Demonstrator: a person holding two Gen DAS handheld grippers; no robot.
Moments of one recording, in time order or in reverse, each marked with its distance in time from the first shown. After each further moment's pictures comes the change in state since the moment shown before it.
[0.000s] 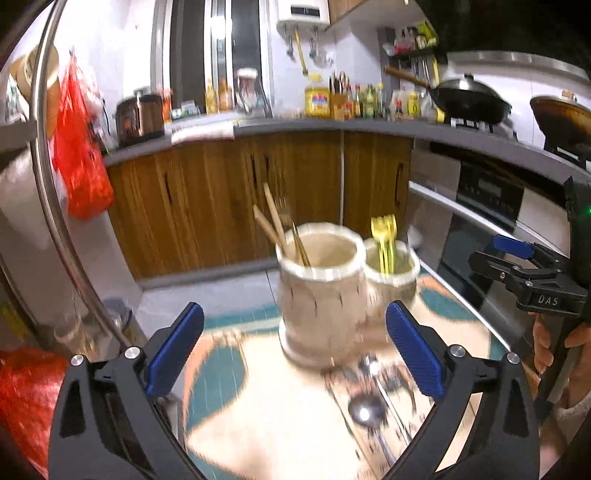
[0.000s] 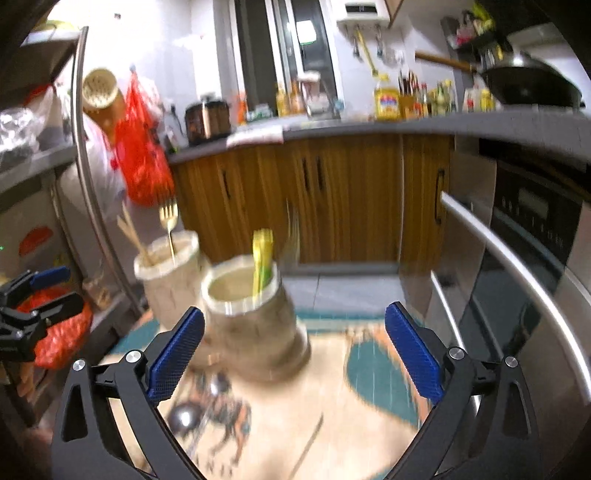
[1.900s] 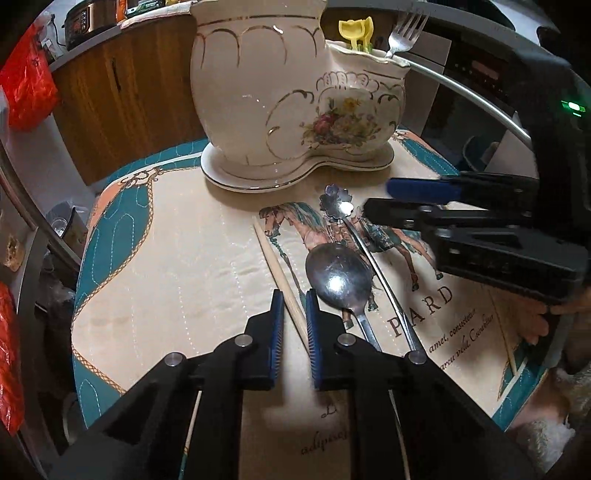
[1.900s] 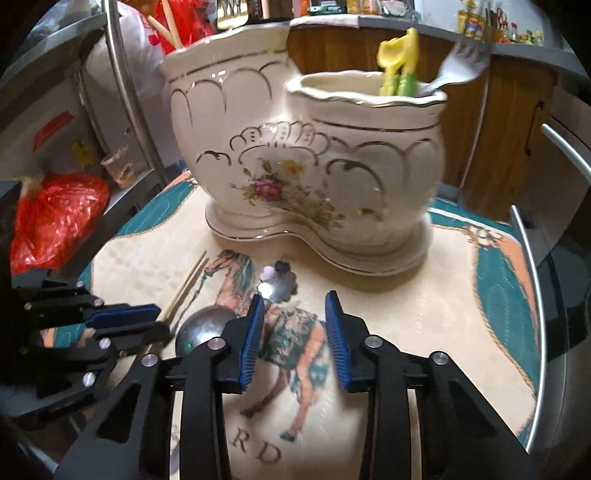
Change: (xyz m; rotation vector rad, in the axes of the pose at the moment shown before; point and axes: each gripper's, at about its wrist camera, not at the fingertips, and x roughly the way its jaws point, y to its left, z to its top) left arm 0.081 -0.025 -0.106 -0.014 0.409 -0.156; right arm 0.100 0.068 -0.063 -0.165 0.392 0.167
